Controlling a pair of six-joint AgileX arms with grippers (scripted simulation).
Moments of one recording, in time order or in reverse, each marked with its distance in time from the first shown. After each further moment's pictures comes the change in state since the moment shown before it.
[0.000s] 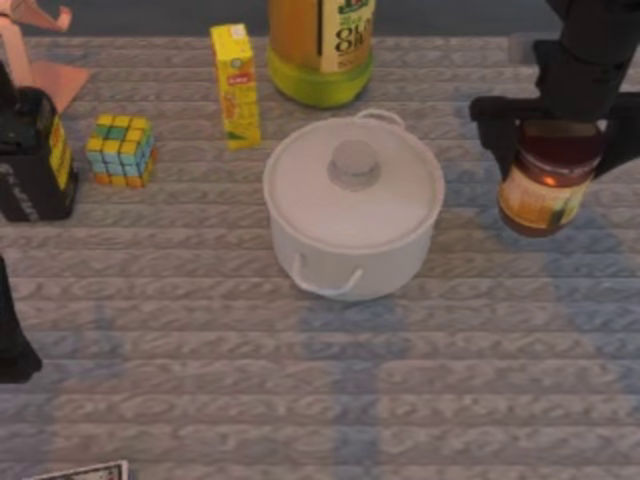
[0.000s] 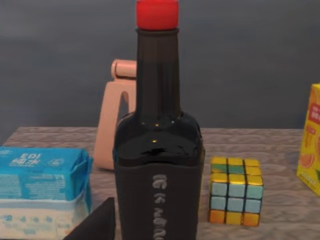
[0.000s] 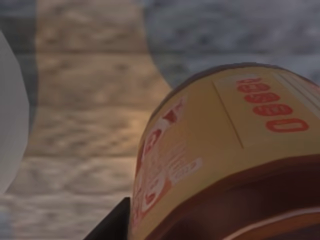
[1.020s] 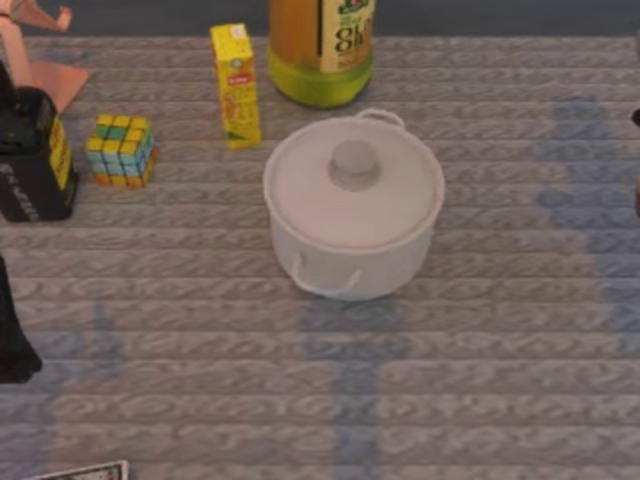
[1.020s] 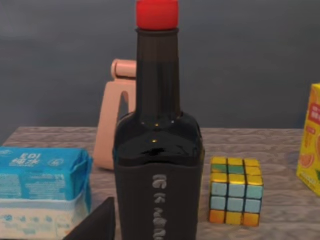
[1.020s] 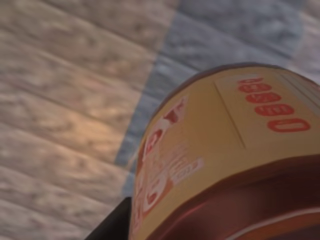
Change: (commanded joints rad) left arm 0.000 0.000 0.000 0.000 0.000 0.000; right arm -0.248 -0.253 -0.188 -0.061 -0.003 -0.666
